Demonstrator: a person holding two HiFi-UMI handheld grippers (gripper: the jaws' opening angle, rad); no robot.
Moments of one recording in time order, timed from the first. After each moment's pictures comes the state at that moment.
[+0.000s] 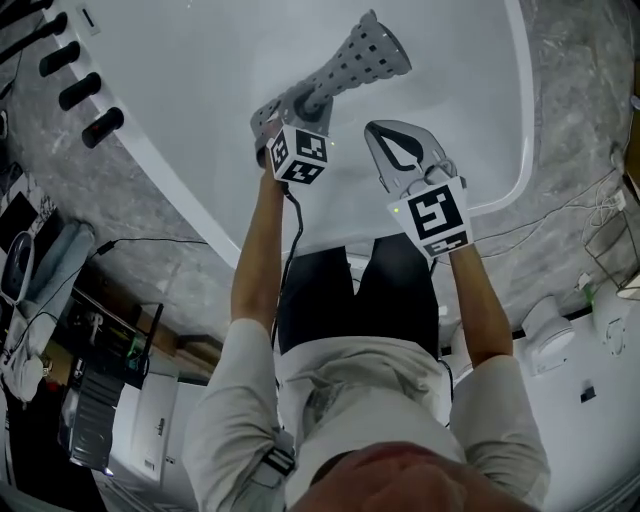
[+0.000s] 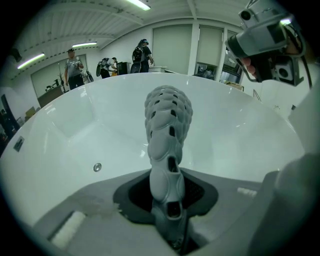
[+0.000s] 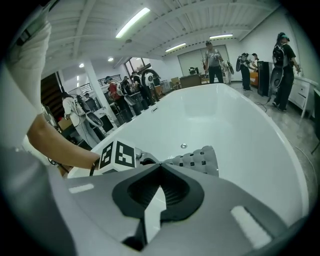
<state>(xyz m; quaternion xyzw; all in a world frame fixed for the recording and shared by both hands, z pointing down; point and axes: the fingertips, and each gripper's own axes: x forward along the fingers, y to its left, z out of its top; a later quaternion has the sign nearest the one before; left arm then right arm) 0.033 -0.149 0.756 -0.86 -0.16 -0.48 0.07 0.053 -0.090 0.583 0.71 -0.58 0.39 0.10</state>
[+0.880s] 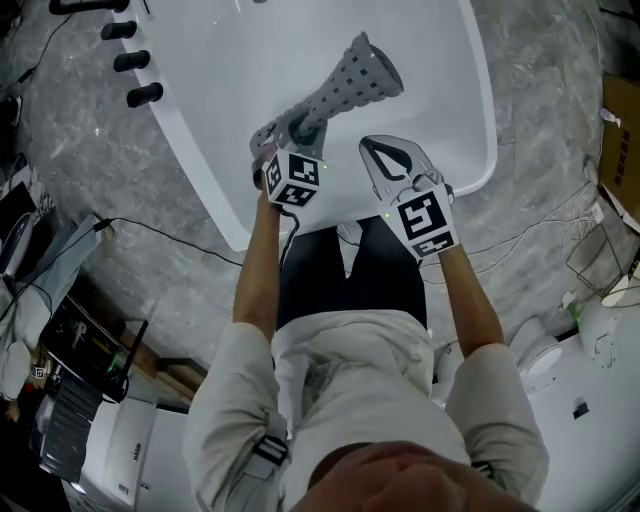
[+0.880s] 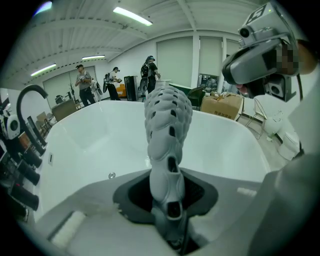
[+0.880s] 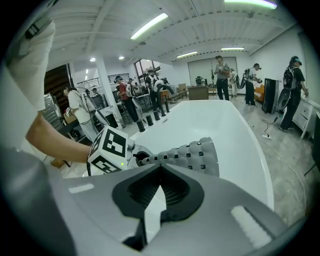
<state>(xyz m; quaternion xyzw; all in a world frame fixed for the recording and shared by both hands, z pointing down) 0.005 -0.154 0.613 -0.89 -0.13 -0.43 0.08 0.017 -0.087 0.473 0.71 -0.60 0.34 0.13</state>
